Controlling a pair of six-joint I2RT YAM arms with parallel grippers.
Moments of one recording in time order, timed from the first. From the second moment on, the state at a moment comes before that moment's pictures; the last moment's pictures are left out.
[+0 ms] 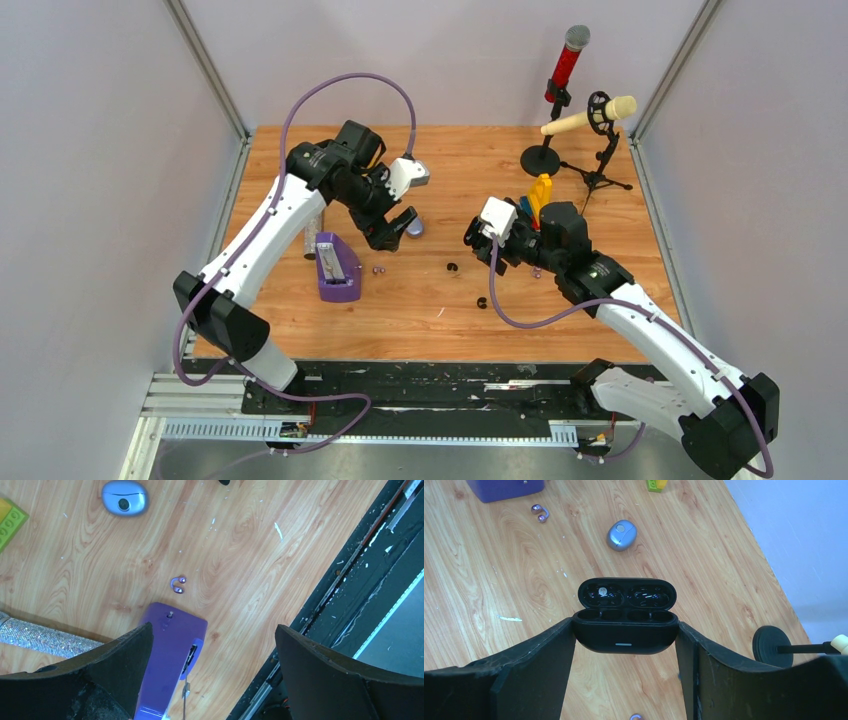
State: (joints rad) left arm -0.54 1.59 1.74 -1.26 0.35 0.45; right arm 0.58 1.00 0.84 -0.23 -0.31 -0.54
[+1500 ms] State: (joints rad) left arm -0.54 1.67 1.88 -1.31 0.36 0.45; right arm 0.58 1.00 0.84 -0.23 -0.31 -0.54
